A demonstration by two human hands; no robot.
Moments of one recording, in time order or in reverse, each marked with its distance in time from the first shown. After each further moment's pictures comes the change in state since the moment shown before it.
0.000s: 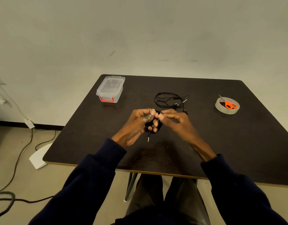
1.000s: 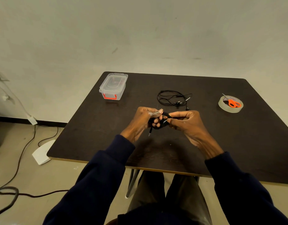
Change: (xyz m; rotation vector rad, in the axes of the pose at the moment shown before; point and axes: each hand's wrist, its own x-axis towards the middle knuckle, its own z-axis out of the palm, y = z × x) left_hand 0.019 -0.013 -0.002 0.066 0.081 -0.051; right_hand -0.008 -0.004 -0.003 0.275 0.203 0.235
